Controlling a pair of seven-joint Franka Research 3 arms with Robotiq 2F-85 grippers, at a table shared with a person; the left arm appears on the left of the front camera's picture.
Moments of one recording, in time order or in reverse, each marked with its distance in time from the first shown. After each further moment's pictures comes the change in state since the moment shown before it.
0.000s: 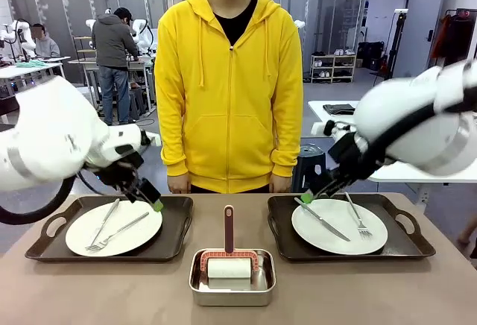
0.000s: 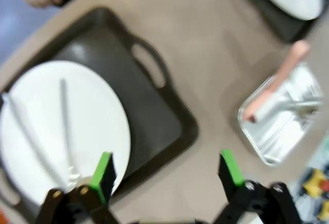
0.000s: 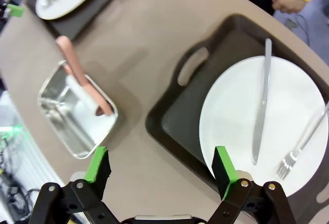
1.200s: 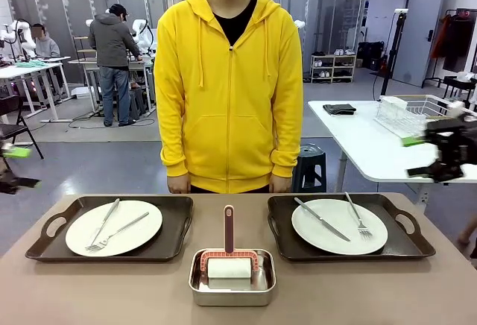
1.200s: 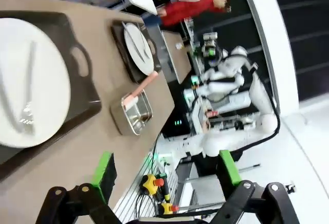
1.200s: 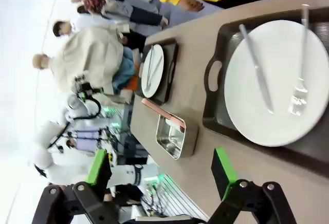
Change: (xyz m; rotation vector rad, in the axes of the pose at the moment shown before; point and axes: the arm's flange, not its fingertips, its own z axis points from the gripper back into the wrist) left arm -0.193 0.231 0.126 -0.890 -0.371 0.541; right arm -0.117 -0.193 0.142 0.581 -0.305 -0.713
